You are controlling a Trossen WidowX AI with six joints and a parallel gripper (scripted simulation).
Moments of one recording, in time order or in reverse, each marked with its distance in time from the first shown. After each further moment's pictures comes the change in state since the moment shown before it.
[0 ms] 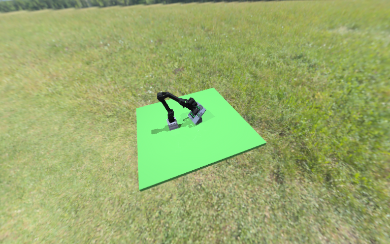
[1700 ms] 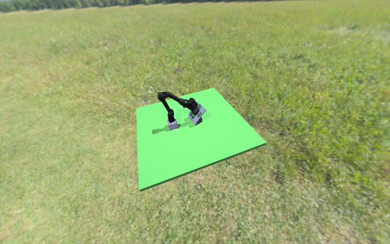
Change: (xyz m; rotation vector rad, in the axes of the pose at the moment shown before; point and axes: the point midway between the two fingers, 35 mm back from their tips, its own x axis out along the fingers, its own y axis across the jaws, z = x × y) arm 0.006 0.000 0.000 0.000 -0.001 0.000
